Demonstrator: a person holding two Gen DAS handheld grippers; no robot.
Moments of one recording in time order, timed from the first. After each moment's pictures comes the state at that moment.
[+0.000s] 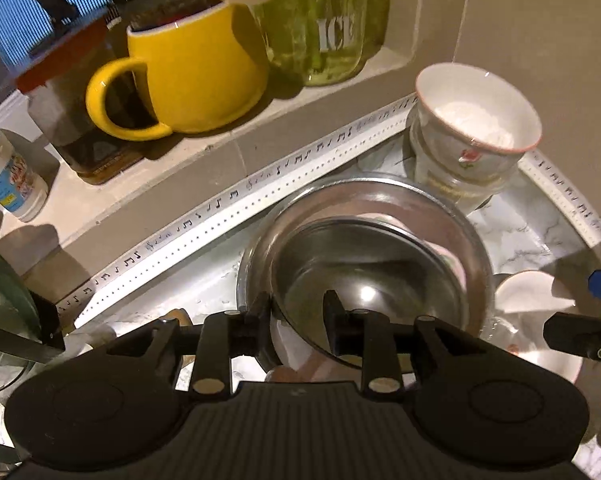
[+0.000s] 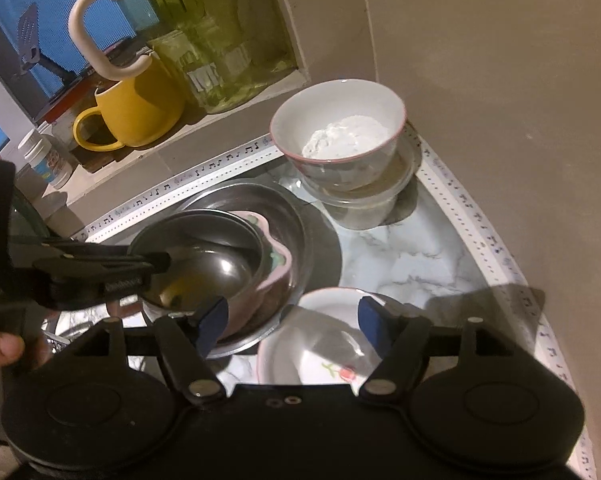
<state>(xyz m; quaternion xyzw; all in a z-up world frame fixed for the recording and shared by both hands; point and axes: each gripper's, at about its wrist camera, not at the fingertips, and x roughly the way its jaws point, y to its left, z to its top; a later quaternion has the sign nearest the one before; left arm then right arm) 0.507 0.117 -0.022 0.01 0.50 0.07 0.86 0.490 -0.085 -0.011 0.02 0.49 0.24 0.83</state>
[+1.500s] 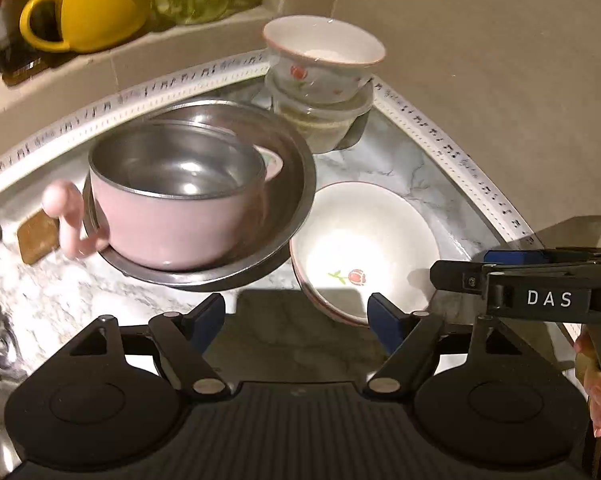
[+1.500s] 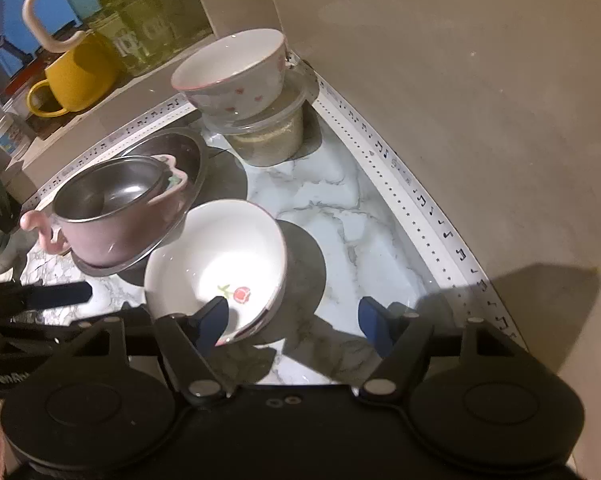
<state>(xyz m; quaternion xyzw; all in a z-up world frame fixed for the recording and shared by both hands) 0.442 0.021 -0.044 -0.09 0.49 0.00 0.87 0.465 -0.160 -0.057 0.02 0.51 0.21 0.84</state>
